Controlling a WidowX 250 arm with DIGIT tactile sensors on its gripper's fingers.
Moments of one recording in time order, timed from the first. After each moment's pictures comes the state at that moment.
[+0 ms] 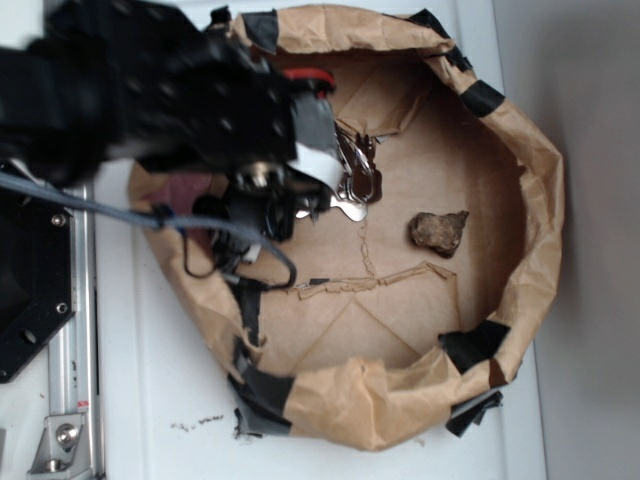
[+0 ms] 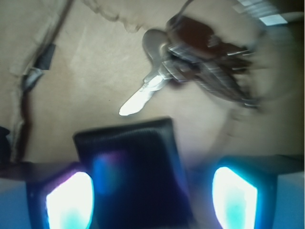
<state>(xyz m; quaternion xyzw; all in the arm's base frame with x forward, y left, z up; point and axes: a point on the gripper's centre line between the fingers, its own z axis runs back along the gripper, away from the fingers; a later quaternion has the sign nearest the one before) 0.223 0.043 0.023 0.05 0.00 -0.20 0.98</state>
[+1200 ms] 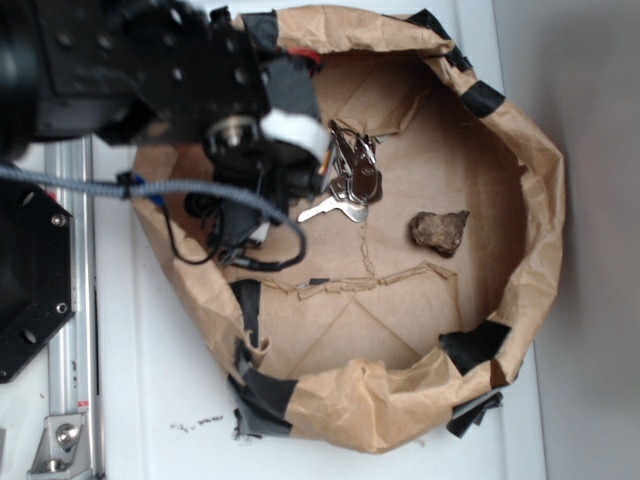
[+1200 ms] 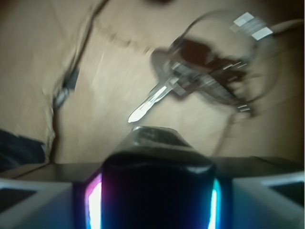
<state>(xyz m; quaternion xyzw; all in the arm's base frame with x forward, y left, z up) 0.226 0.047 0.072 0.00 -0.05 -0.14 0.99</state>
